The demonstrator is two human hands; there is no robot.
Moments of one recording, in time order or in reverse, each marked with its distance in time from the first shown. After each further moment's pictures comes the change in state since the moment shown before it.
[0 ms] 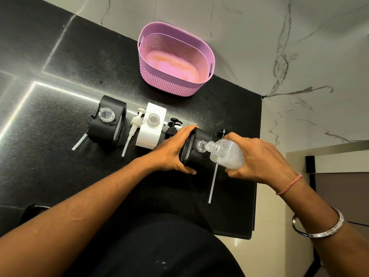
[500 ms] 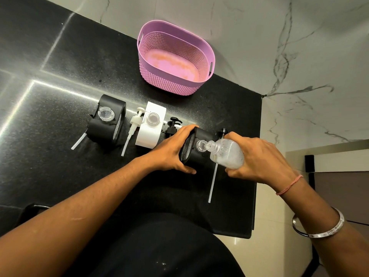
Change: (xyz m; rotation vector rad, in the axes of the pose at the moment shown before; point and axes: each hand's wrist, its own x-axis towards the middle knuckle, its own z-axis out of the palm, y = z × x) left_hand 0.000 0.001 0.000 -0.012 0.003 -0.007; right_hand 0.000 0.002 0.001 0.015 -0.009 0.004
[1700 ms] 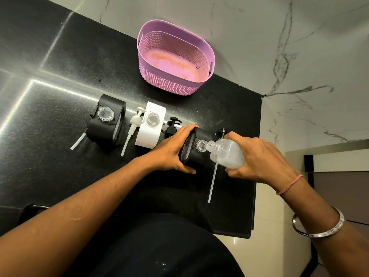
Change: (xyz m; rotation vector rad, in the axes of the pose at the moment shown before) left_hand -0.001 0.001 -0.001 -0.011 -0.004 0.005; right_hand 0.003 0.003 0.002 -0.001 -0.009 -0.002
